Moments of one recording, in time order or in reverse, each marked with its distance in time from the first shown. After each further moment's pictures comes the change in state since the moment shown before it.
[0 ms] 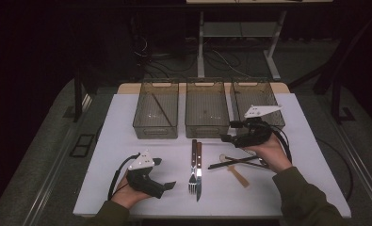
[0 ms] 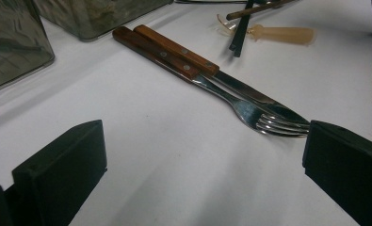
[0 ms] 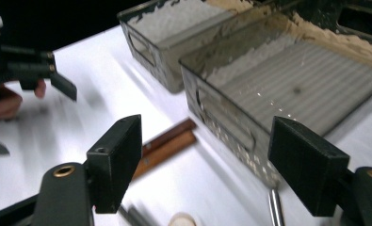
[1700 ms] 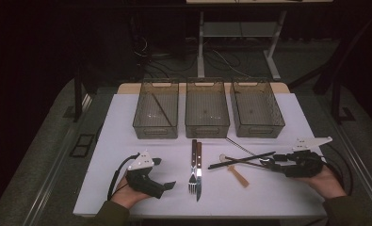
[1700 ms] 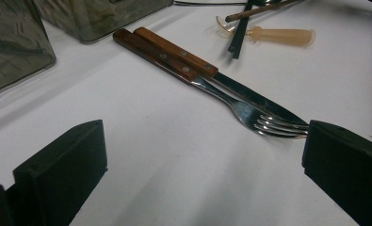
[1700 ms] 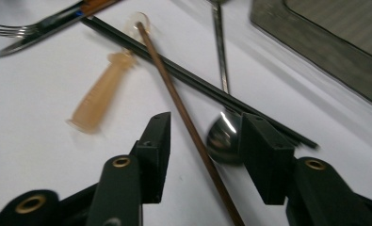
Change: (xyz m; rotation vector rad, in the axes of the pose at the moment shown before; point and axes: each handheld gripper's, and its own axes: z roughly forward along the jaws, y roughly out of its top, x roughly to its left) left arm -0.001 0.001 -0.002 -0.002 0.002 0.005; right arm -0.032 -0.115 -0.096 0.195 -0.074 0.010
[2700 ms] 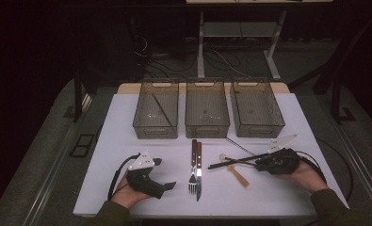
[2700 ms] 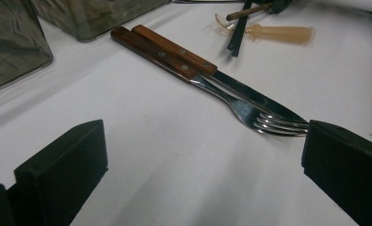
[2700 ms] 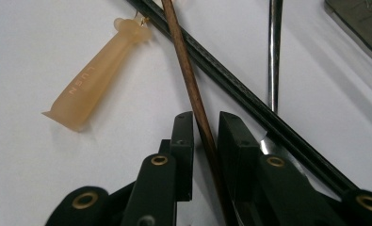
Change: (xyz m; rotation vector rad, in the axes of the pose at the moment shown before) left arm 0.000 0.000 0.001 0.006 -0.004 0.001; right arm 0.007 0.020 0.050 0.164 0.068 -0.162
